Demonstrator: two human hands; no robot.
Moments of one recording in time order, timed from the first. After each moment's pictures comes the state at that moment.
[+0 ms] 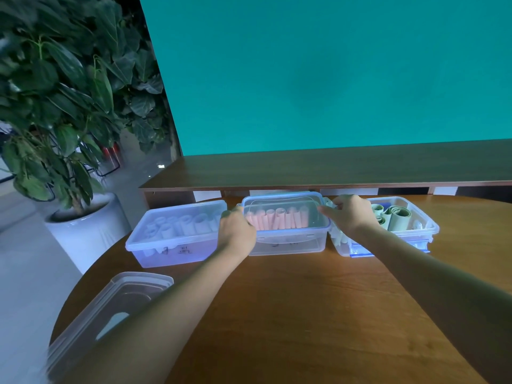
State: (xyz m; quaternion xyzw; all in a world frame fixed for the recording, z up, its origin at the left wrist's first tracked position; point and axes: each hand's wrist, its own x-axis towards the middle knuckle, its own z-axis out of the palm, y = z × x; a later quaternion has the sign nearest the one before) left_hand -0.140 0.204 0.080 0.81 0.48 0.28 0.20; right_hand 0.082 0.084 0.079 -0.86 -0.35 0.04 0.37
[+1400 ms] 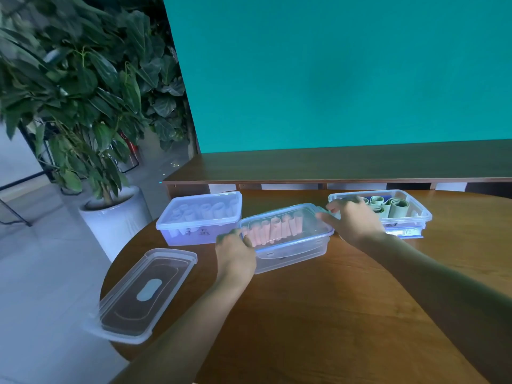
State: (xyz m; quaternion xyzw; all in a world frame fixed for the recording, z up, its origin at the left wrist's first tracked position) left_hand -0.213 0.132 0.054 0.74 0.52 0.36 0.23; right_hand 0.032 0.031 0.081 -0.82 -0.50 -0.07 0.27
